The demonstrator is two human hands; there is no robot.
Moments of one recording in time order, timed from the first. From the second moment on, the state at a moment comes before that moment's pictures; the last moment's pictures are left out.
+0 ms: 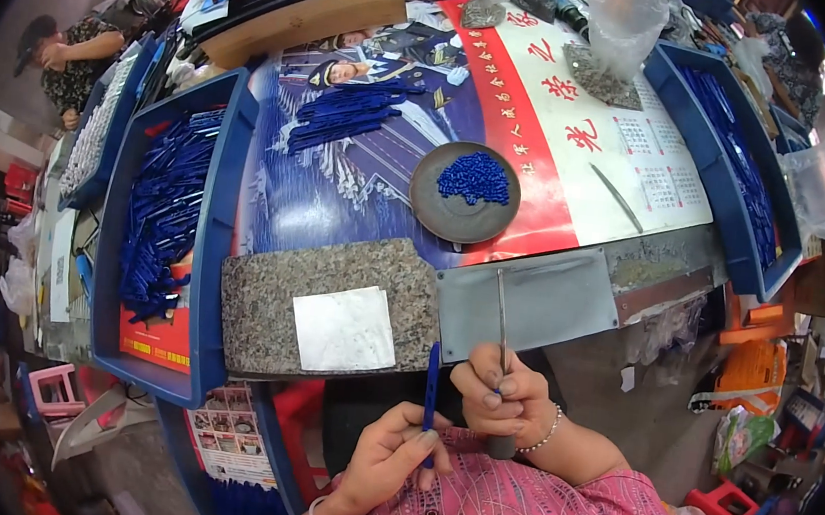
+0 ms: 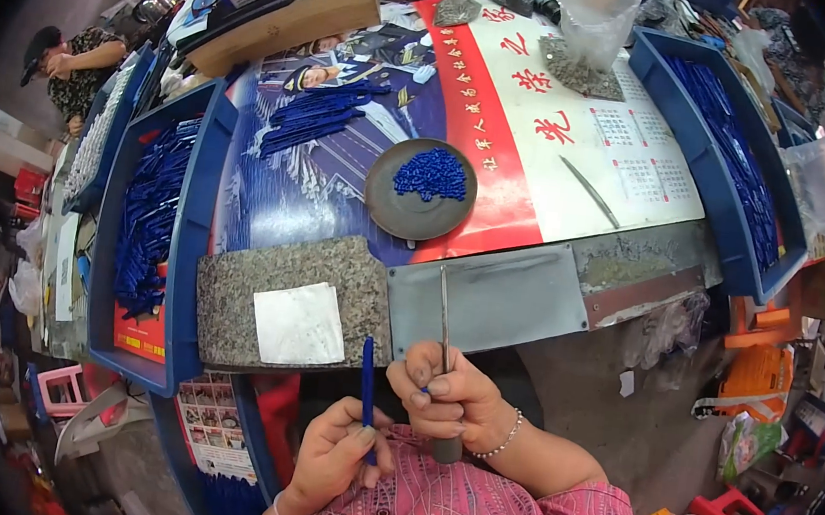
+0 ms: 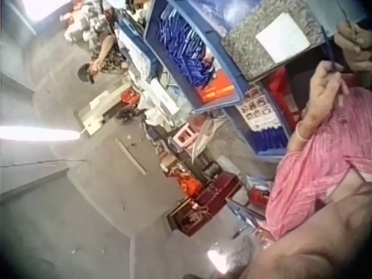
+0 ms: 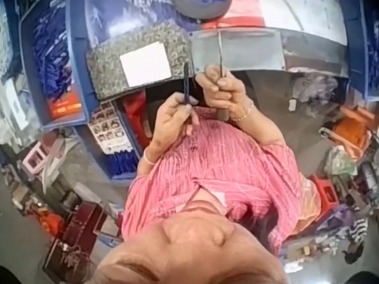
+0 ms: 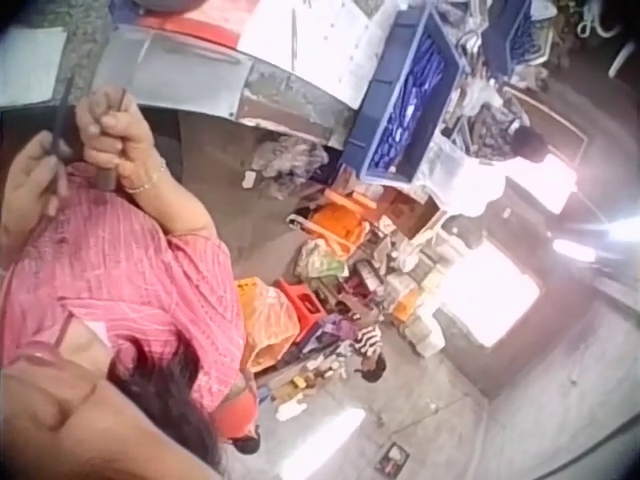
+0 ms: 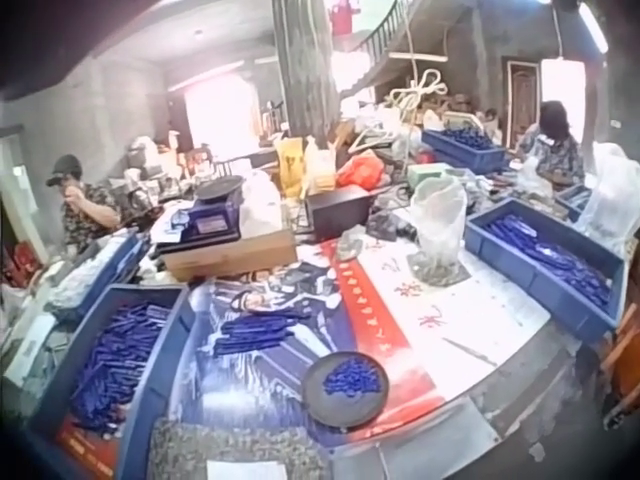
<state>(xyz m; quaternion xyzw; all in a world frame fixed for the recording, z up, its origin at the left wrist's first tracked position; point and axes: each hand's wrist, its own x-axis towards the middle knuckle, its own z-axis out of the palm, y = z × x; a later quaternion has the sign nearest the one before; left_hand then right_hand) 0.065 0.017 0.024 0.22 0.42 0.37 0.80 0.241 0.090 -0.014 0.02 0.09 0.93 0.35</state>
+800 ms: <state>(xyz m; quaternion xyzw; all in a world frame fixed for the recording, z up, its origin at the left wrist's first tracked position) 0.061 0.018 0.017 0.23 0.41 0.37 0.80 0.233 0.092 -0.013 0.07 0.10 0.93 0.36</state>
